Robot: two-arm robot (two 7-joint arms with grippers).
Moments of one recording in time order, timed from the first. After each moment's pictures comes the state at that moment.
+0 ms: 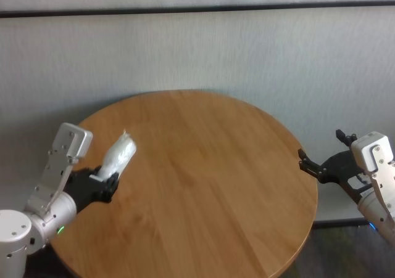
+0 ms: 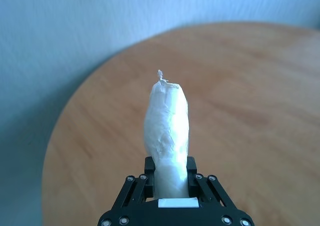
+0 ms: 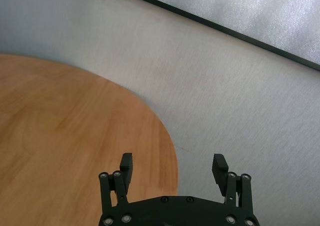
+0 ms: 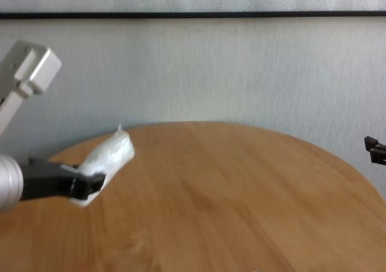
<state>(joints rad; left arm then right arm) -0.21 0.40 0.35 -1.50 -0.23 0.33 -0.16 0.20 0.60 -0.45 -1.41 0.25 -0.12 -0.03</state>
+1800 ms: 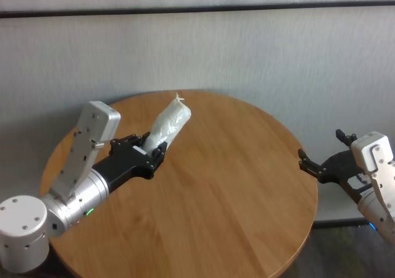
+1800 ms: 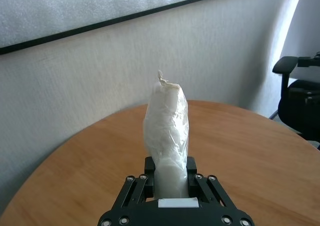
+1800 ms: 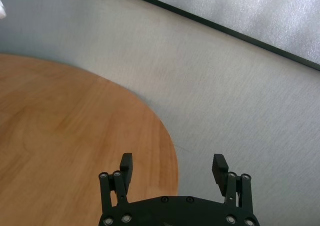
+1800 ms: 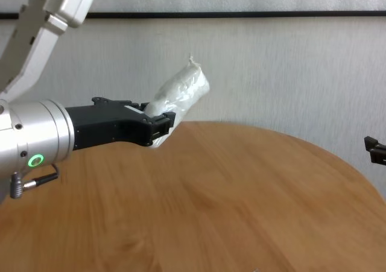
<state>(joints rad) -0.23 0.34 0.35 -1.56 -0.20 0.13 -0.35 0.20 0.60 -0.45 -1.41 0.25 -0.12 -0.03</state>
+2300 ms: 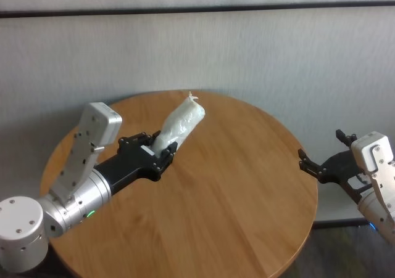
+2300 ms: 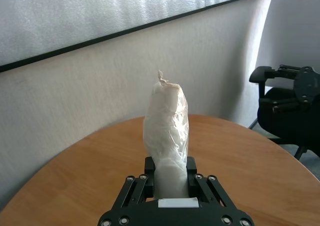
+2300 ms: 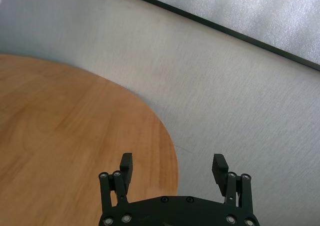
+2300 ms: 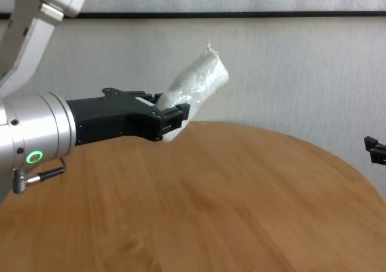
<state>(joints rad) -0.23 0.36 0.36 -1.58 -0.22 0.08 -0.41 0.20 0.60 -0.45 -1.41 0.25 -0.12 -0.03</state>
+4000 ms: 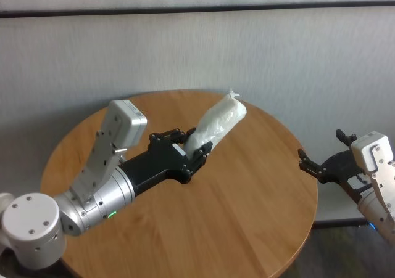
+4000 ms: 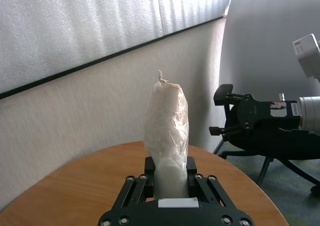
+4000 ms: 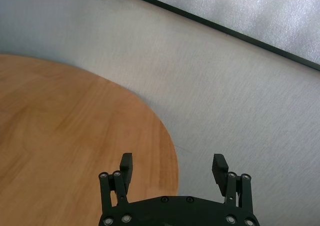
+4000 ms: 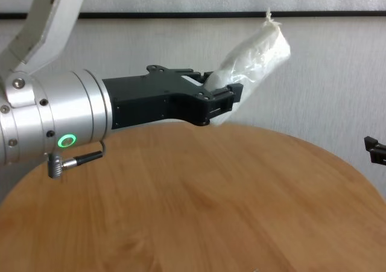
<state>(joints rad) -0.25 0.39 0.45 -1.65 -0.27 0.04 -0.44 0.20 0.60 -0.45 -1.41 0.25 -0.12 -0.03</state>
